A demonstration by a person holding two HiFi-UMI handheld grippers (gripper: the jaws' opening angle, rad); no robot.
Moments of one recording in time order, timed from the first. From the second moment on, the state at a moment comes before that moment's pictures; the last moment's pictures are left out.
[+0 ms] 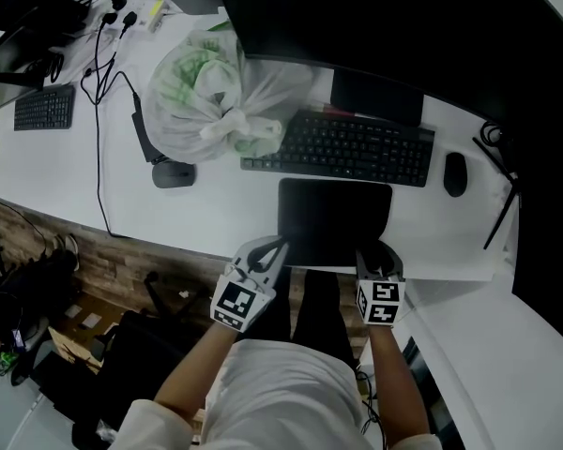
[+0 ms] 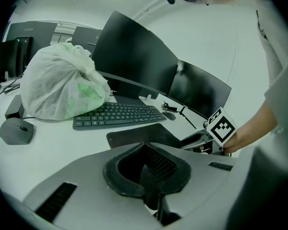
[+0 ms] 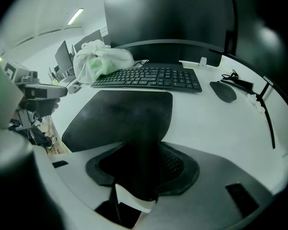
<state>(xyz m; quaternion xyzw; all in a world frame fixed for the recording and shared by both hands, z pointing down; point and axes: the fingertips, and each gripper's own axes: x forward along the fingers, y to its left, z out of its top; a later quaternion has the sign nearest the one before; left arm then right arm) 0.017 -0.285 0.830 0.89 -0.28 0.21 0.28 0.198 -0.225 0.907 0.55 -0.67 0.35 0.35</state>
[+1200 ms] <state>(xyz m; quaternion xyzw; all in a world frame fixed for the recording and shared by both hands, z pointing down) -0.028 -0.297 0.710 0.92 -0.28 0.17 0.22 0.133 -0.250 0.744 0.53 -0.75 0.34 0.21</state>
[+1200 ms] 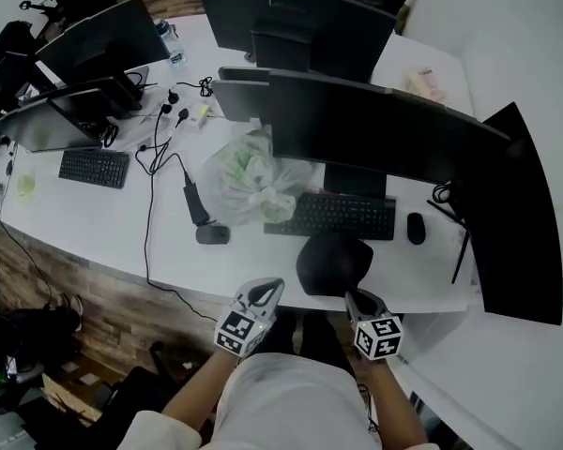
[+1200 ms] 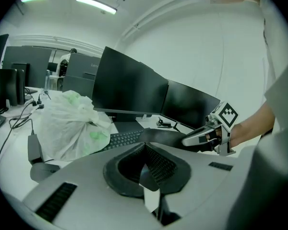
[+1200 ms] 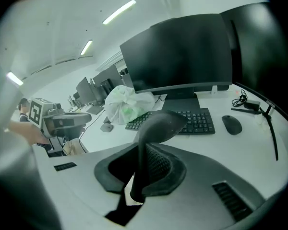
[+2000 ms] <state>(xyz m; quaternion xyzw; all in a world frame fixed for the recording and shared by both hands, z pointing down) -0.024 -0.268 0.608 0.93 -0.29 0.12 0.20 0.196 -0.236 0.597 0.58 -0.77 0.24 0.13</state>
